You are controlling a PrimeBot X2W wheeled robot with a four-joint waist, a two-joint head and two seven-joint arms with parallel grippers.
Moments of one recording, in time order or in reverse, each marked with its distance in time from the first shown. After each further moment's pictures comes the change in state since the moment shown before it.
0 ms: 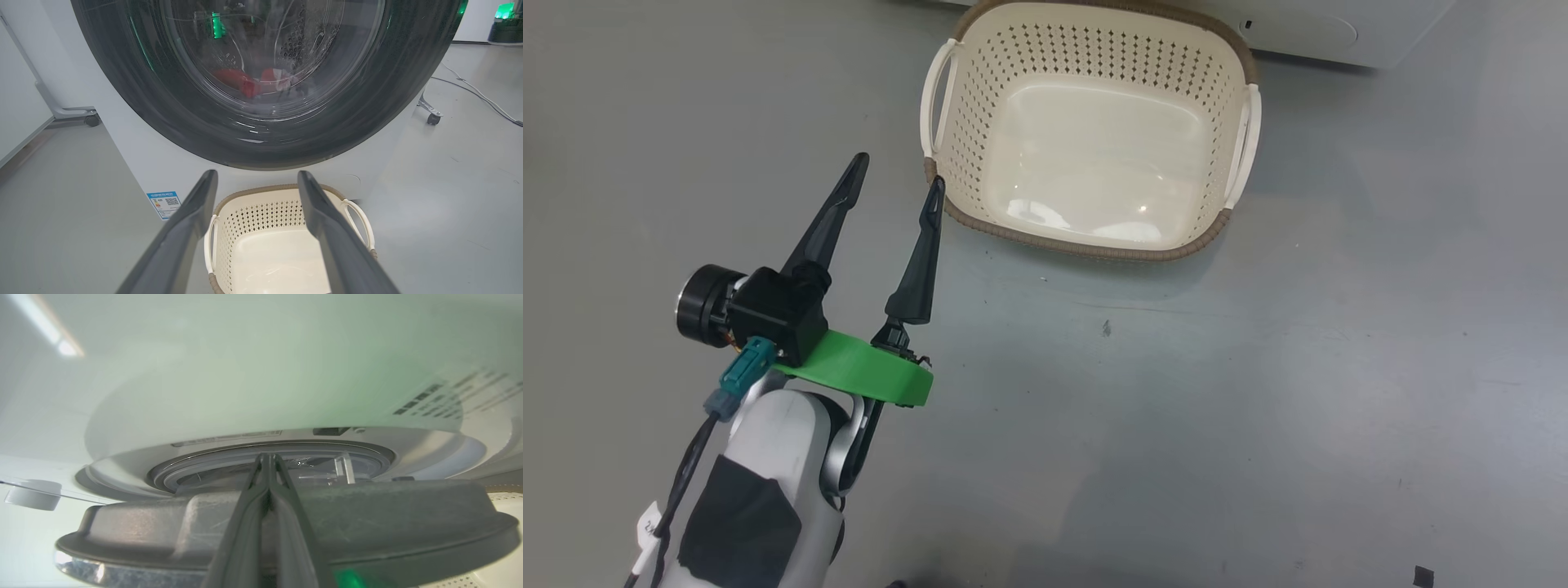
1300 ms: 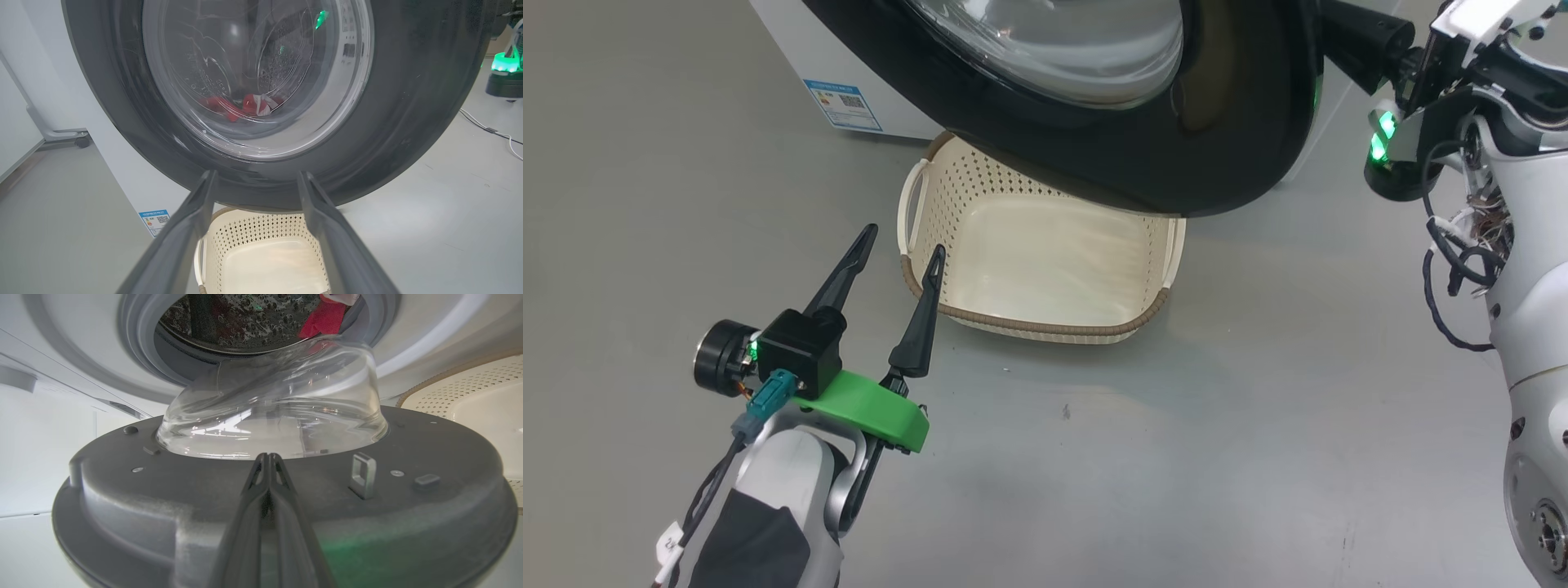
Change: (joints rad) left arm 0.050 -0.001 0.002 0.117 0.028 -0.025 0.000; right arm 0.230 0.117 0.077 0.162 0.077 0.140 0.232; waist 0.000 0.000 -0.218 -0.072
